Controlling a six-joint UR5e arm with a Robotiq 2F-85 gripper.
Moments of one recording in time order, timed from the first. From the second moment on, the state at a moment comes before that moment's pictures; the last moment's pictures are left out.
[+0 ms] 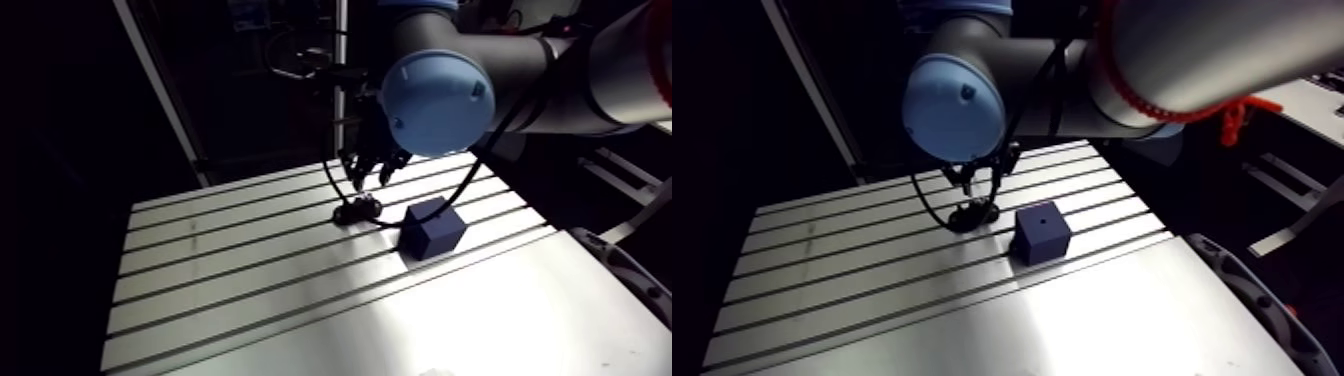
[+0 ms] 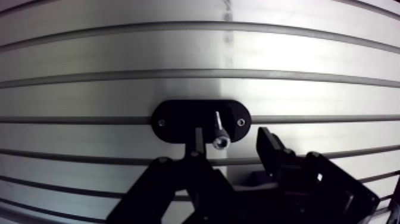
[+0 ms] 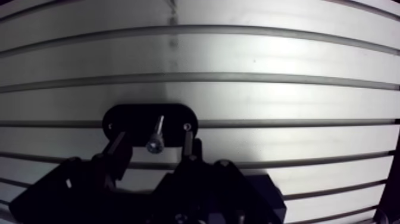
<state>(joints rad) -0.36 -1.24 1.96 -2.41 -1.52 -1.93</state>
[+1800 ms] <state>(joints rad) -0.36 -1.22 1.97 -2.41 -1.53 -1.93</state>
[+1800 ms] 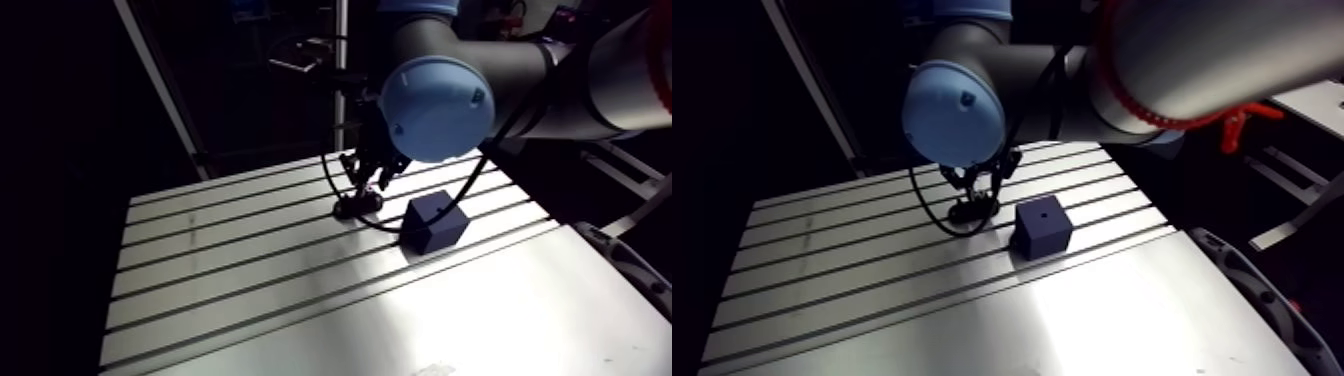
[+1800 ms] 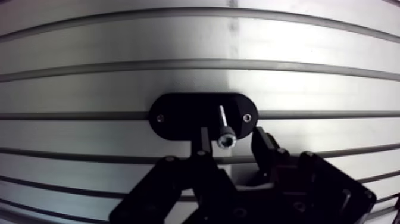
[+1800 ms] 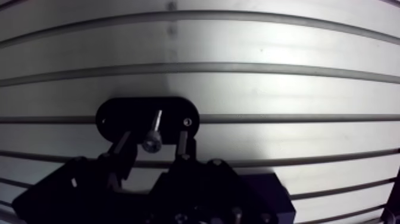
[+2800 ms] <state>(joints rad) -0.36 -1.22 1.97 -2.41 -1.53 -1.93</state>
